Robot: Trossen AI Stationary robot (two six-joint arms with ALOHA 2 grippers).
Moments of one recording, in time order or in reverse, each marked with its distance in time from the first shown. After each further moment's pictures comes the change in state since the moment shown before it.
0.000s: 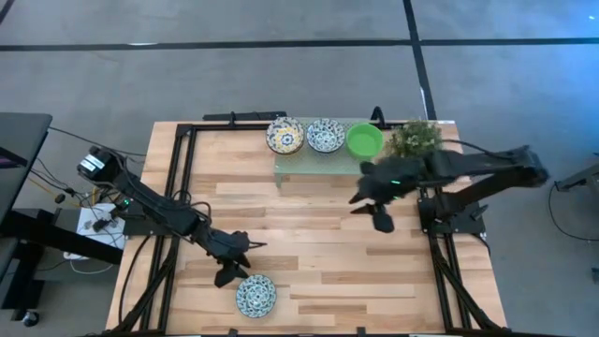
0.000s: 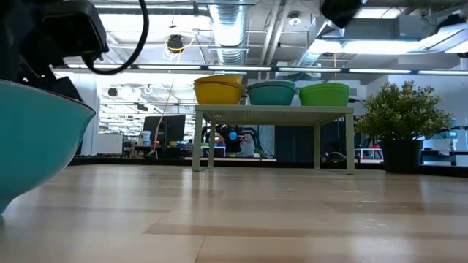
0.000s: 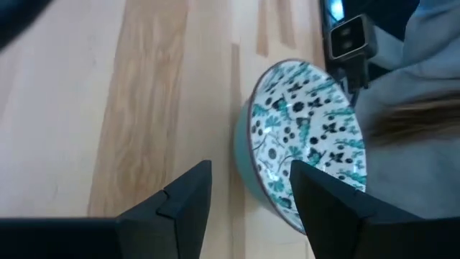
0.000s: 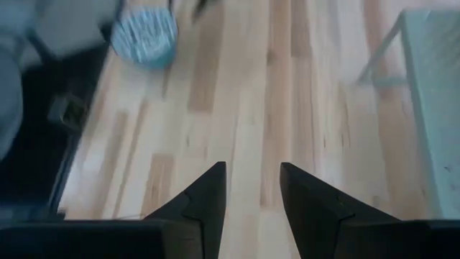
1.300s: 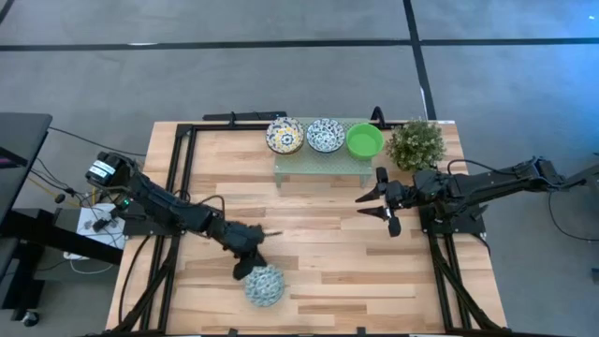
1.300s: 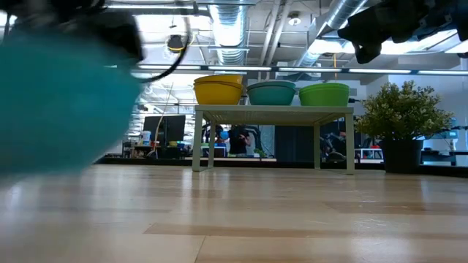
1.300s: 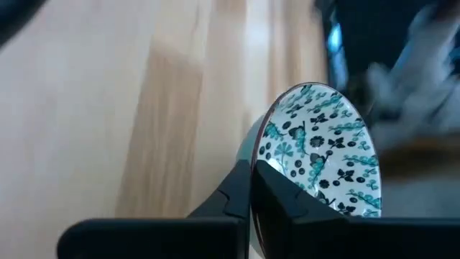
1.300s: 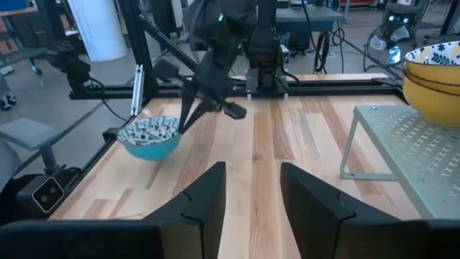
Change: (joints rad) left arm 0.127 0.134 0.085 0.091 0.050 0.037; right arm 0.037 -0.495 -0.796 0.917 0.108 -0.014
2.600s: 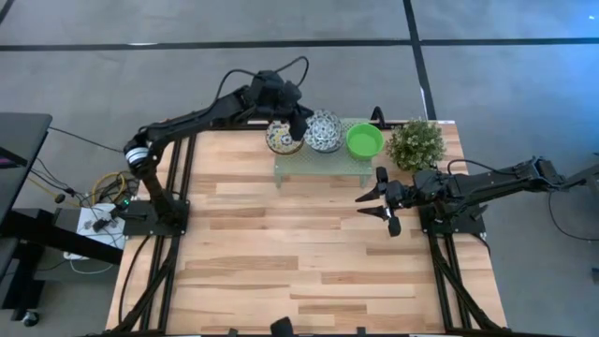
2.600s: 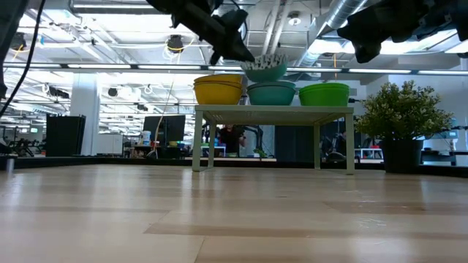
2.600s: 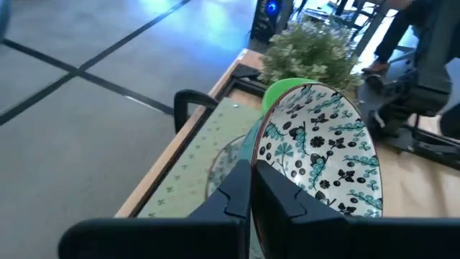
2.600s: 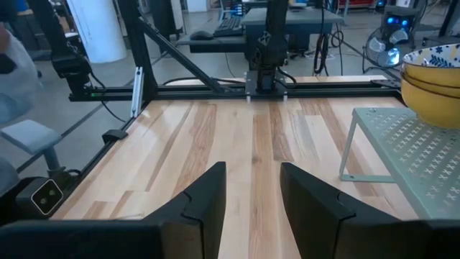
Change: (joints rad) left arm 0.906 0.310 1.057 -0.547 0.036 0.684; right arm -0.002 0.000 0.000 0.007 0.001 0.000
